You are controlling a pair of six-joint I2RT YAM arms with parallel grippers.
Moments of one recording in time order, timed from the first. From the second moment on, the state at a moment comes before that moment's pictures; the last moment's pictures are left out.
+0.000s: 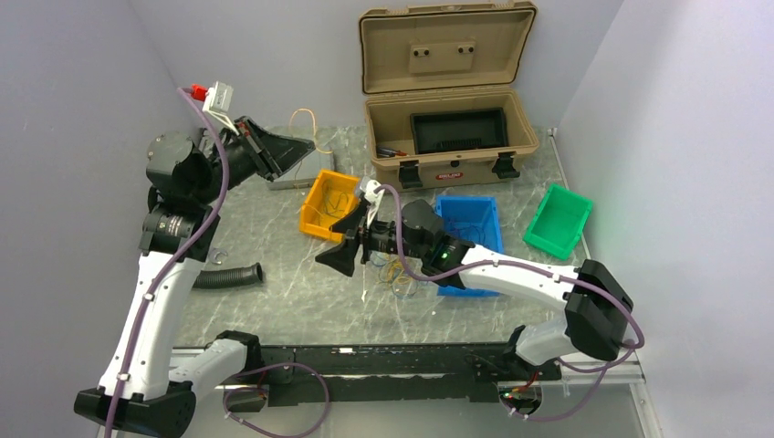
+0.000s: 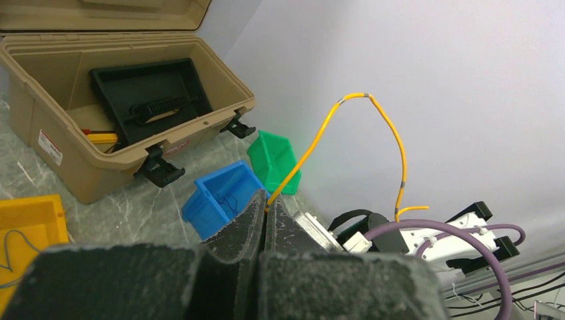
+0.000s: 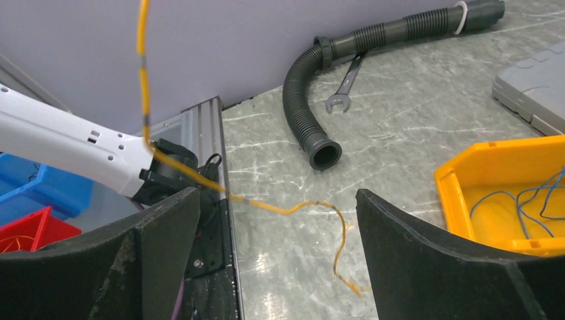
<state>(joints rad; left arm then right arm) -0.18 1.01 1.32 -0.18 0.67 -0.73 1.00 1.40 0.92 0.46 -0.37 0.29</state>
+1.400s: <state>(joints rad) -0.31 1.05 0.75 -0.13 0.59 -0.65 1.00 1.10 1.41 -0.18 0.05 0.21</state>
